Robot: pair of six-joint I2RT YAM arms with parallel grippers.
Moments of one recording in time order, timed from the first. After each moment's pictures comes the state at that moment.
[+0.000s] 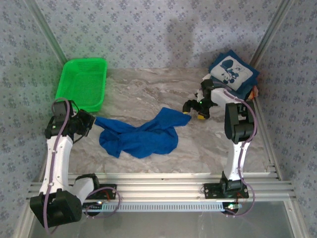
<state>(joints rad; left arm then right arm) 0.16 0.99 0.94 -0.82 0.32 -0.98 0.14 2.06 1.49 -0.81 -0.40 0.27</state>
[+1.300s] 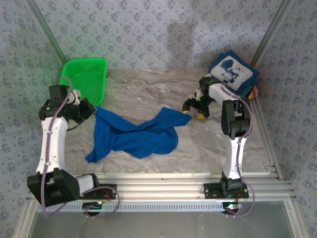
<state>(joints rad) 0.19 1.21 1.19 -0.97 0.46 -0.48 0.15 2.17 1.65 -0.98 -0.39 0.28</state>
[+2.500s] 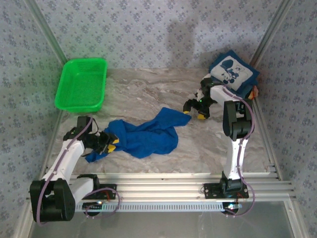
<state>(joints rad) -0.01 1.03 0.61 -0.80 0.59 -0.91 0.14 2.13 1.58 -0.91 -0.41 0.27</state>
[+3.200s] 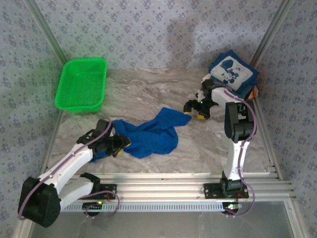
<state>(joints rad) -0.42 1.00 0.56 -0.62 0.28 -1.05 0.13 2.08 1.50 -0.82 -0.42 0.25</state>
